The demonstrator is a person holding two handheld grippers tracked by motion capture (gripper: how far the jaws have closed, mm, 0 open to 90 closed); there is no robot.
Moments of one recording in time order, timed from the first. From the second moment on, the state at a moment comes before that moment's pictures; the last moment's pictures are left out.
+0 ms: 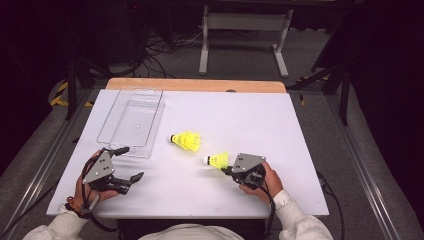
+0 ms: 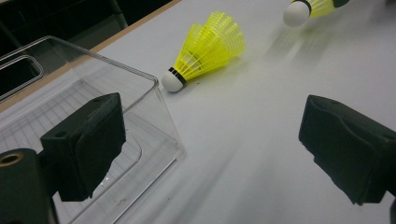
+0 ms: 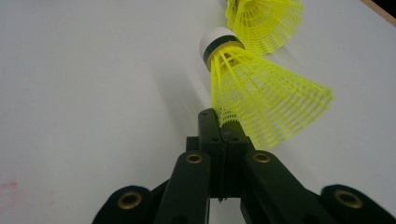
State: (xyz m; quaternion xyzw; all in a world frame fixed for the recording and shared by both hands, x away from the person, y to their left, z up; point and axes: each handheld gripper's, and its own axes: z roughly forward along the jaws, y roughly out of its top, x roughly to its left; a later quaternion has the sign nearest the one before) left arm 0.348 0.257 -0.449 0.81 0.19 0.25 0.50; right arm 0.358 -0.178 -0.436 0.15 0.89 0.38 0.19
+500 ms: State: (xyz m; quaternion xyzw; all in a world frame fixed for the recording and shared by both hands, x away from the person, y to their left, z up) left arm 0.348 0.258 -0.449 0.81 0.19 0.25 0.49; right arm 0.358 -0.184 -0.431 0.17 0.87 0.40 0.22
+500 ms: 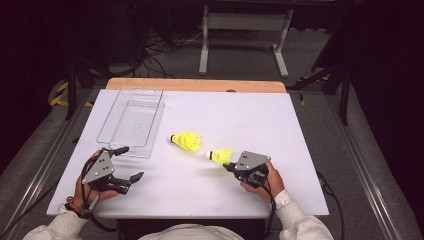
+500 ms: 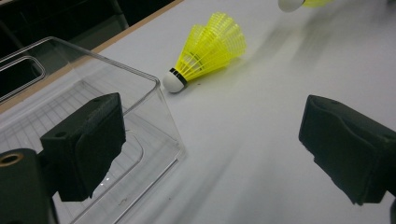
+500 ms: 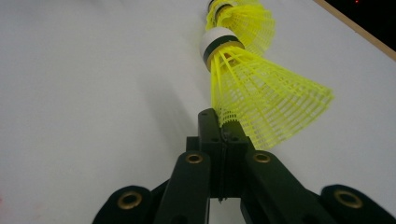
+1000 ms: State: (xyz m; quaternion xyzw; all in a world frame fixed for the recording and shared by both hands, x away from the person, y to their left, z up) left arm 0.348 0.258 -0.449 0.81 0.19 0.26 0.50; right arm 0.360 -0.185 -0.426 0.17 0.86 0.42 0.23
